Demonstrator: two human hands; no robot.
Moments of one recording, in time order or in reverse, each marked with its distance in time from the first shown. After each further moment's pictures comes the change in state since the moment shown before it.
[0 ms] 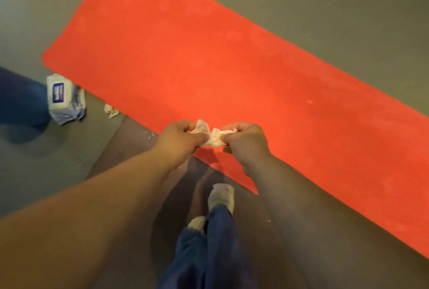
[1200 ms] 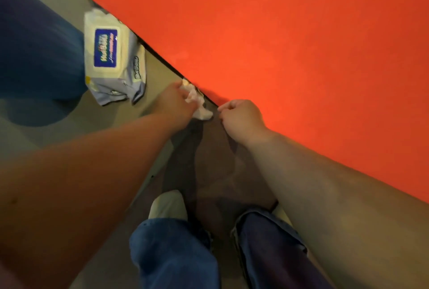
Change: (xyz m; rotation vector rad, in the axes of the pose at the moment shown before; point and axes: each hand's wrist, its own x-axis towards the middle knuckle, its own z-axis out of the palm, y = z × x) left_hand 0.314 -0.224 -0.301 0.500 0.182 0.097; right_hand 0.214 0.072 0.403 -0.622 -0.119 -0.126
